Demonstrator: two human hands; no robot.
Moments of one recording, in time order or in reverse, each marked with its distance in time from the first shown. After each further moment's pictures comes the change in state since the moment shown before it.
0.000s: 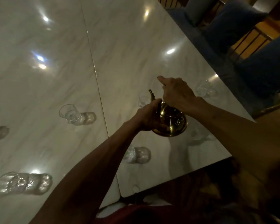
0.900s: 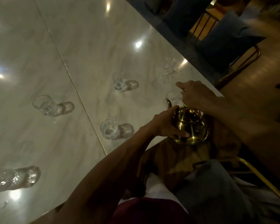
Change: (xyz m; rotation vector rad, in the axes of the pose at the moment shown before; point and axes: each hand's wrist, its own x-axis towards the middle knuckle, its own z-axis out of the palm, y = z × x) left_hand -0.073 0.072 0.144 -0.040 -0.302 0.159; right_hand -0.179 0.068 -0.030 -0.106 -0.116 0.371
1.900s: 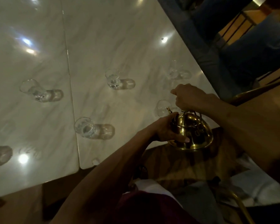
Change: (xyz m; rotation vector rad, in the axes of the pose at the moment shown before) left_hand 0.101 0.029 0.037 -0.239 0.087 -0.260; right_hand 0.105 0.078 0.007 -0.158 -0.293 -0.225
